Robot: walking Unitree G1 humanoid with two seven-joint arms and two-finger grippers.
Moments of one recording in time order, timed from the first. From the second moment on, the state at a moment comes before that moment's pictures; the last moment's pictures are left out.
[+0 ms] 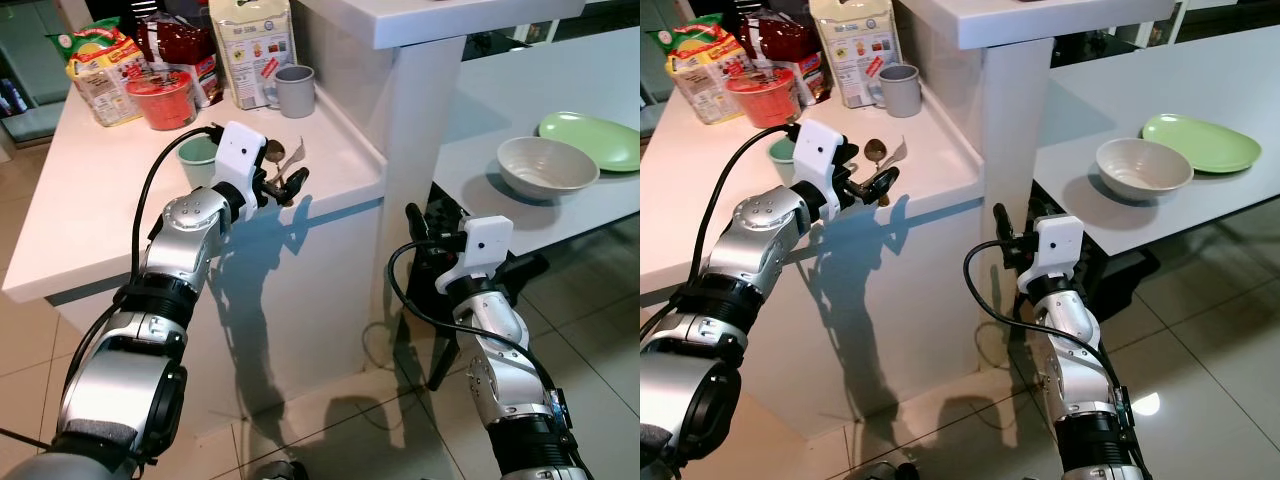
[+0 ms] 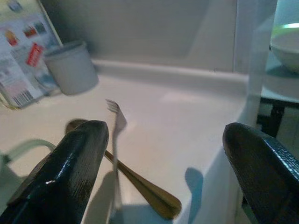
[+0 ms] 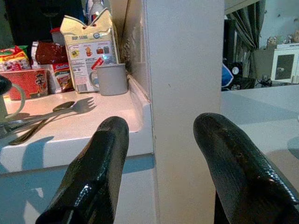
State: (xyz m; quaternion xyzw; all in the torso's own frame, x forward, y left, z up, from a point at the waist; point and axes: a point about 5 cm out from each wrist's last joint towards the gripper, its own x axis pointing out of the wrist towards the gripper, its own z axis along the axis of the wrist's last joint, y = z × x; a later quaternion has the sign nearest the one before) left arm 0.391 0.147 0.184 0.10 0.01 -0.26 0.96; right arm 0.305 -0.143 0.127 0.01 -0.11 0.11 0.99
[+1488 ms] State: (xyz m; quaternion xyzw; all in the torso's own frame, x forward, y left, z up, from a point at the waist) left arm 0.406 0.153 0.167 0.10 0.12 -0.18 0.97; right arm 0.288 -0.145 0.129 0.01 -0.10 0.10 0.99
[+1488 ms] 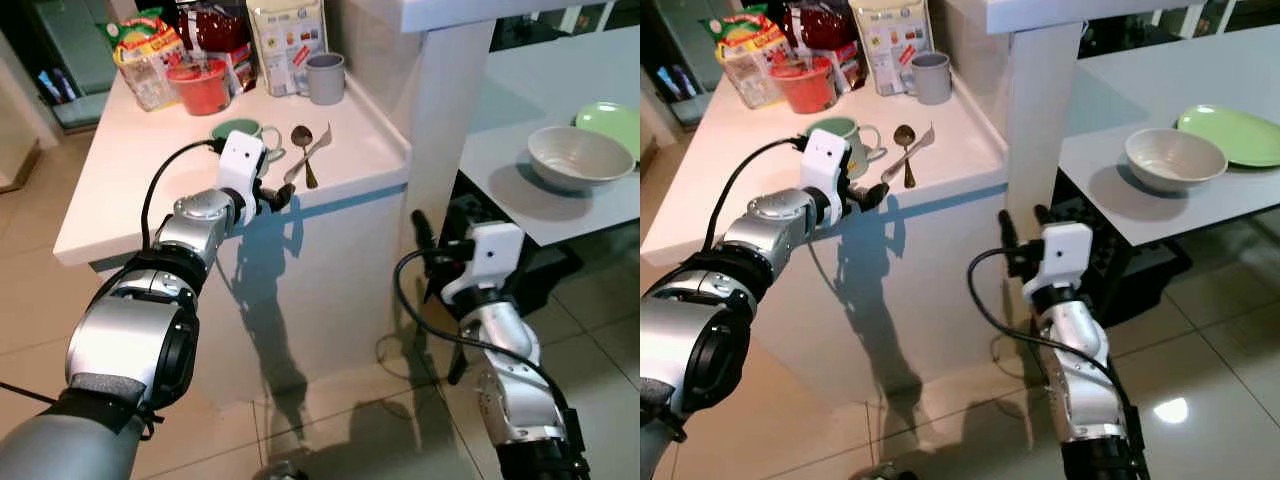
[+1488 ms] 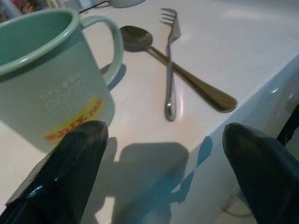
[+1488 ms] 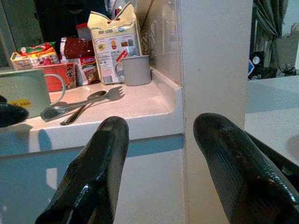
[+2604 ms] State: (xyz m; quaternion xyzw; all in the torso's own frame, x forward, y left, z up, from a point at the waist) left arm 0.405 0.156 0.164 0.11 0.12 -0.17 0.97; right arm 0.268 -0.138 0.128 0.02 -0.09 0.12 0.99
